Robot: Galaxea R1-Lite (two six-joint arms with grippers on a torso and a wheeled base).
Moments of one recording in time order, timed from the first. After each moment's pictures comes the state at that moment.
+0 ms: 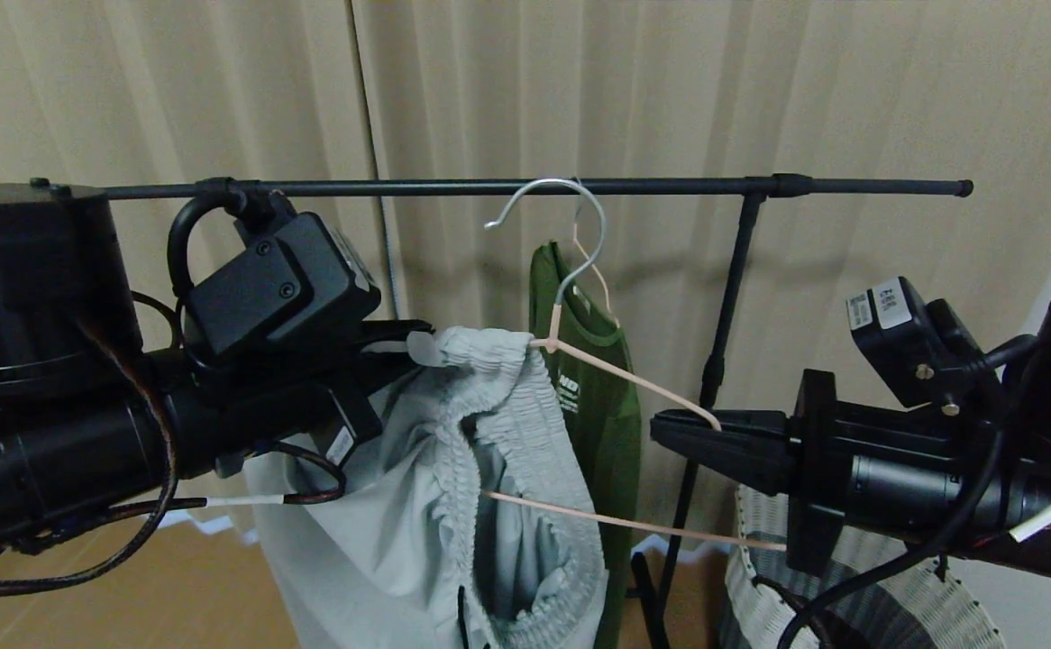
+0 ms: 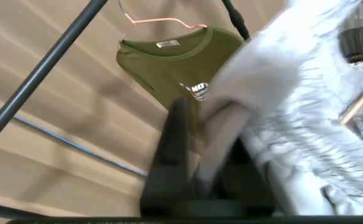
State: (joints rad) left arm -0.58 1.42 -0.80 -0.44 -0.13 0.65; right arm 0.63 1.47 -0.58 -0.74 0.43 -0.05
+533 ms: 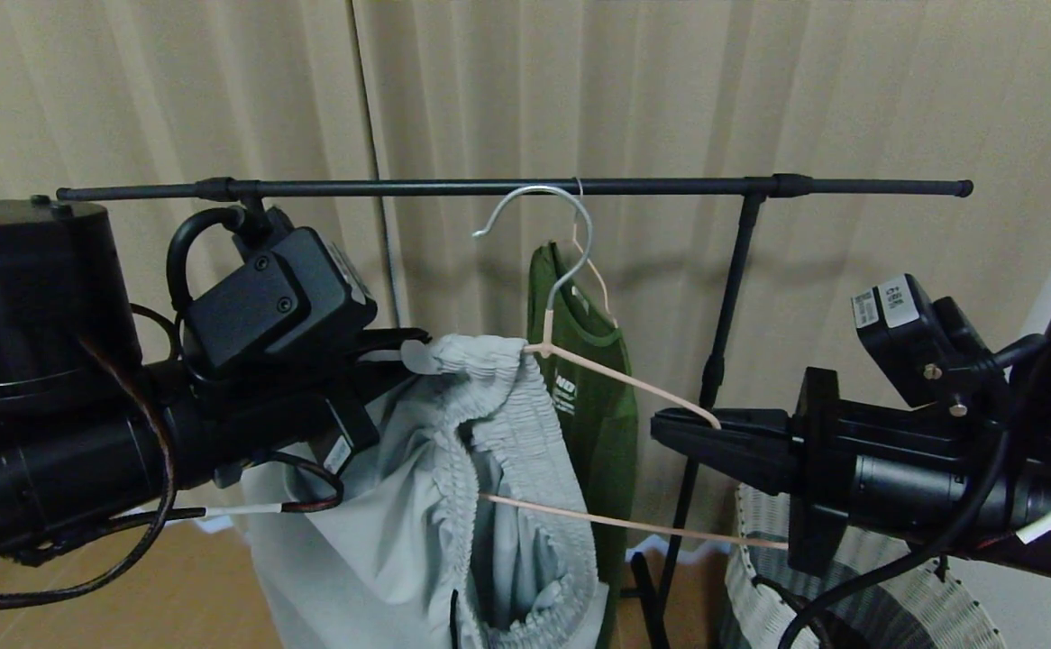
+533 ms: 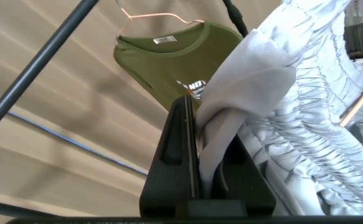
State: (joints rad) left arm -0.56 1.42 -0.77 -0.46 -0.12 0.65; right arm 0.63 1.46 -0.58 -0.74 0.43 -0.06
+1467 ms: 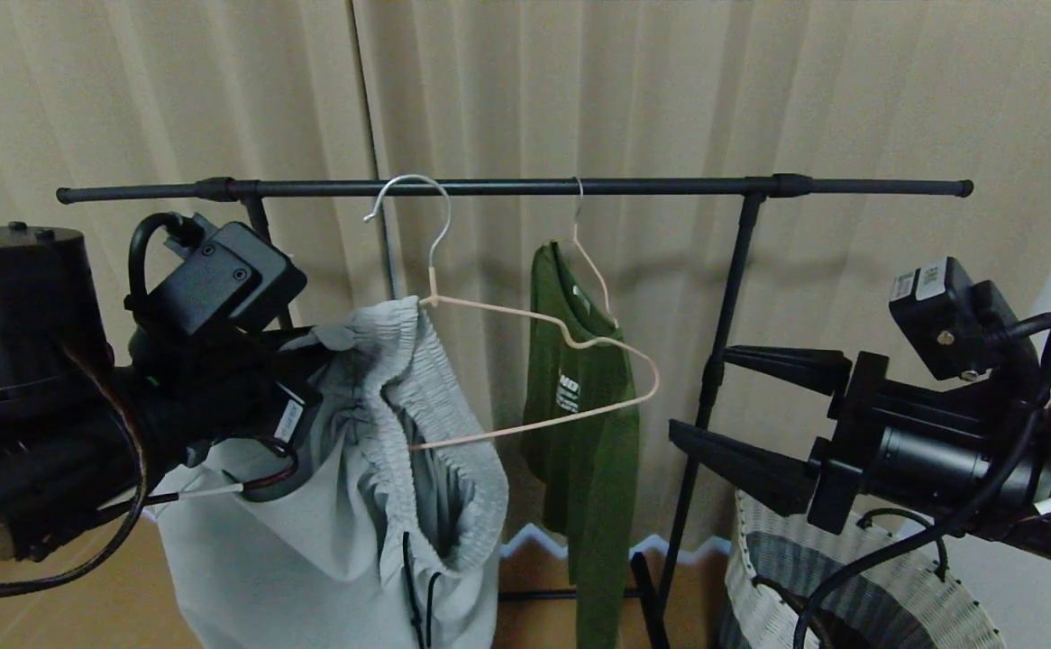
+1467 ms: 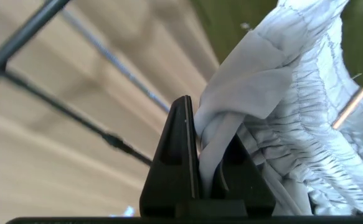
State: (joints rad) left arm -0.45 1.40 -0.71 -0.46 0.16 0.49; right arm 0.56 1.43 -0.55 -0.73 0.29 -0.06
